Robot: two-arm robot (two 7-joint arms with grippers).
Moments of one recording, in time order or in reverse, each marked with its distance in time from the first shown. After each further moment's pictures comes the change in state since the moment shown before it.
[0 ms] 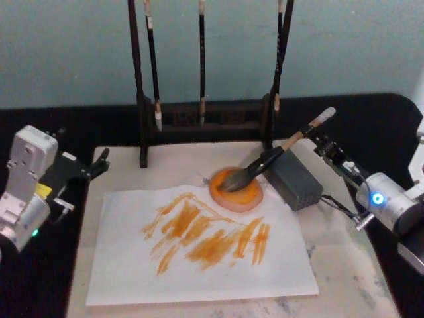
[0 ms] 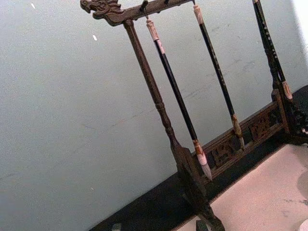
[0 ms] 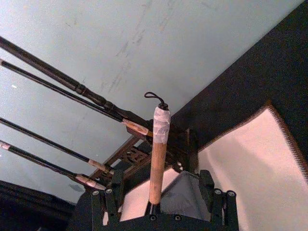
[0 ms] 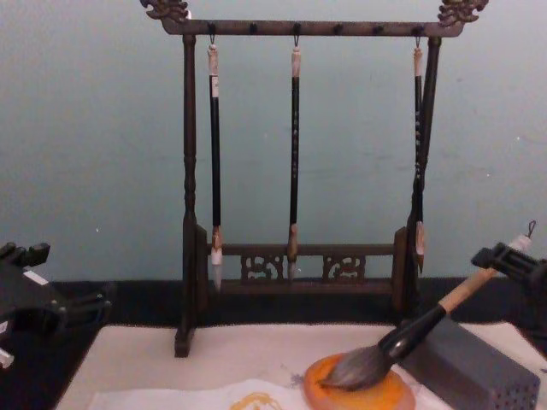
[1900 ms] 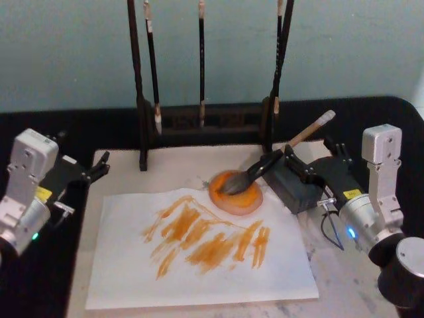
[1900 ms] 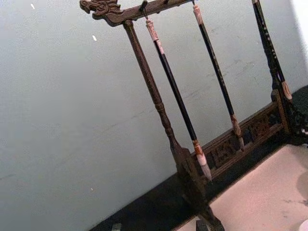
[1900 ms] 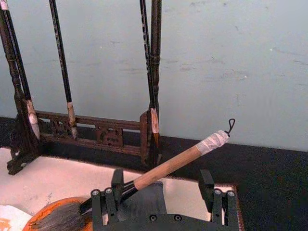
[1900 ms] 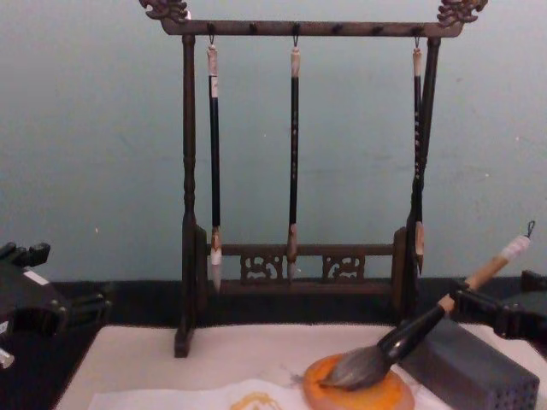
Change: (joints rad) left arm 0.000 0.000 0.000 0.000 0.000 0.000 0.000; right arm -0.050 0.072 -0.223 -0.104 -0.831 -0.406 -0.256
